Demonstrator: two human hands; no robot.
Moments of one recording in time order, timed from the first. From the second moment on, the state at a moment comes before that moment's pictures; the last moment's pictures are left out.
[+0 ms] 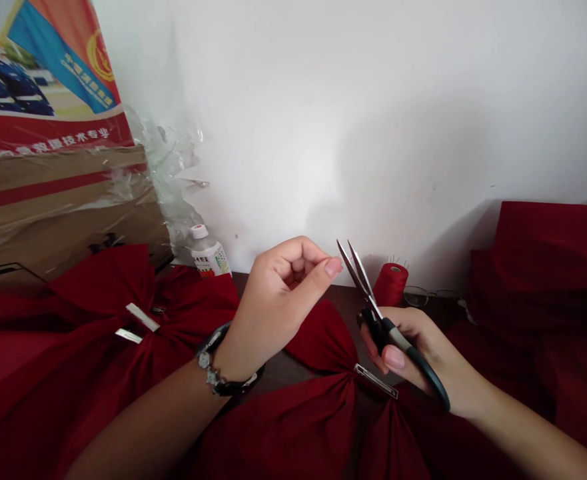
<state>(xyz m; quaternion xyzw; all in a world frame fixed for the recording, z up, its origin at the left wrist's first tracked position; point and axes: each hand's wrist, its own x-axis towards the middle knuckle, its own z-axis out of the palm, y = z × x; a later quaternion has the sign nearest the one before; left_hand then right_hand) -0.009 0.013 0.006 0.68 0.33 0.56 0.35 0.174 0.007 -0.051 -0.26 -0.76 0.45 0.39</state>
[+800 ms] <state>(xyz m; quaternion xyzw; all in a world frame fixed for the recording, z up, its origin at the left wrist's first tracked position) -0.006 0.012 0.006 0.69 0.34 0.55 0.32 0.178 0.009 -0.057 -0.26 -0.75 0.47 0.39</state>
